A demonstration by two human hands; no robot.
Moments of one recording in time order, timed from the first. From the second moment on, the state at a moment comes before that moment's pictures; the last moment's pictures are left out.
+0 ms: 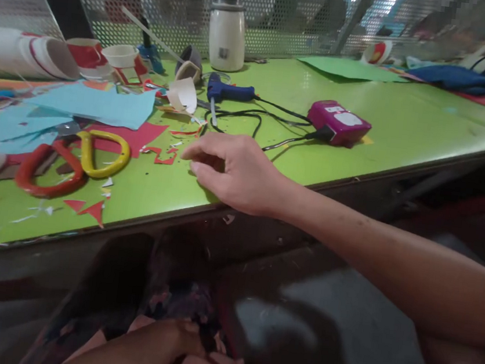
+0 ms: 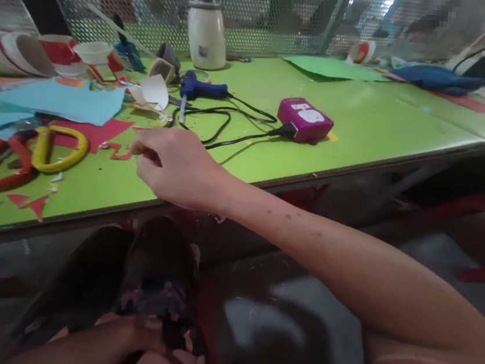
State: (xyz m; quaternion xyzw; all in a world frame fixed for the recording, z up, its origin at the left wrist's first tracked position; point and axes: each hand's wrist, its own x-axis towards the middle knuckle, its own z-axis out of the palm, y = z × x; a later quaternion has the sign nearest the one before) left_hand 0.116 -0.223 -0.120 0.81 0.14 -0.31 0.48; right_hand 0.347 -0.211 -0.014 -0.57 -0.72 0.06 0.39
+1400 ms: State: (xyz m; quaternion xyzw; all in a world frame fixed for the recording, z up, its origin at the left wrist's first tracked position) left_hand 0.003 -0.108 0.043 0.89 0.09 -0.01 0.44; right_hand 0.333 -0.222 -0.019 -0.55 -0.77 -0.10 0.31
